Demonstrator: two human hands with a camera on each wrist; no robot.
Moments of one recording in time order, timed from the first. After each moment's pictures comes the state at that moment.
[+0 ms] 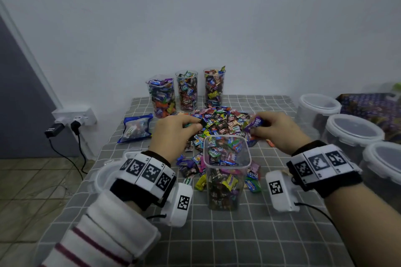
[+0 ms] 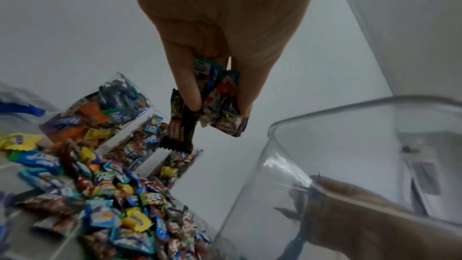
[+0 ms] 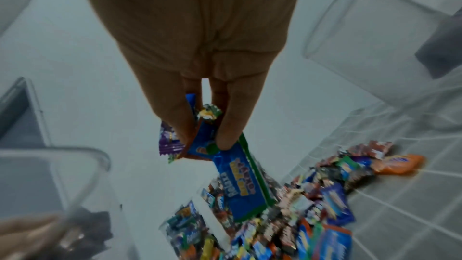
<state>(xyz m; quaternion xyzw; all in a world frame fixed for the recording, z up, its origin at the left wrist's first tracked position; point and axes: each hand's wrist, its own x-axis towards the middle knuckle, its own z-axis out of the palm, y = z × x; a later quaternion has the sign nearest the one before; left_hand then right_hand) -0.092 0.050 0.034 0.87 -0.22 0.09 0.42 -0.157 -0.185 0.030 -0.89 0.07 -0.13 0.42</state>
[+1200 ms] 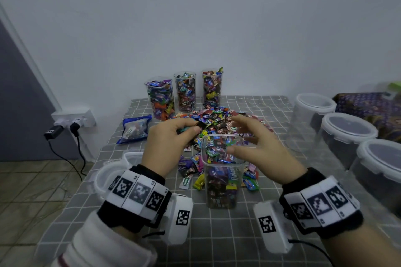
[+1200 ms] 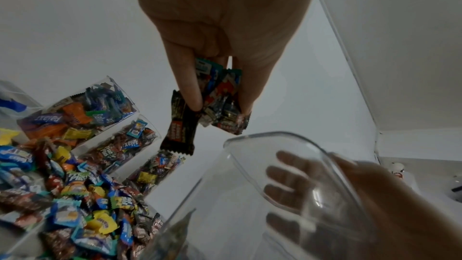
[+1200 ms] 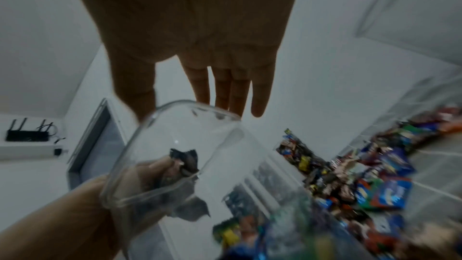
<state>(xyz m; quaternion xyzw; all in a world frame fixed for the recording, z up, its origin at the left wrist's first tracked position) -0.116 0.059 0.033 0.81 -0.23 0.11 0.53 -0.203 -0.127 0.029 -0.87 -0.02 -0.16 0.47</state>
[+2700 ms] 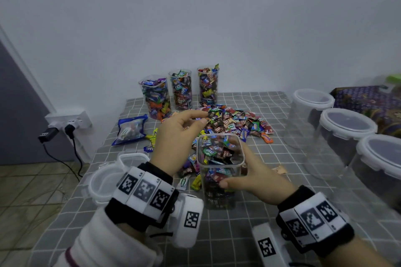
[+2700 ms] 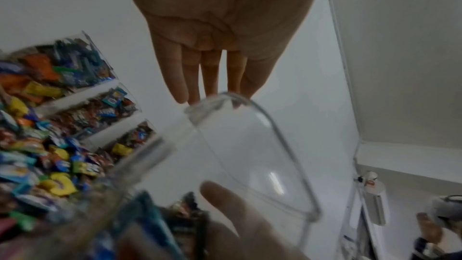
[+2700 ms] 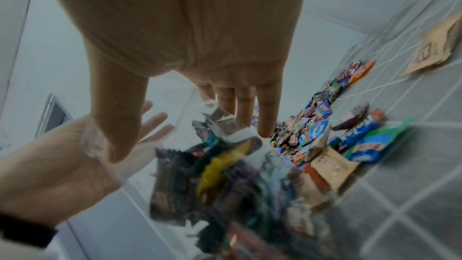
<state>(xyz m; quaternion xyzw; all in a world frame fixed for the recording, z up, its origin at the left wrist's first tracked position) -0.115 0.039 0.033 0.76 -0.26 0.04 0.60 -0.207 -0.127 -0.020 -0.79 -0.03 -0.02 0.61</state>
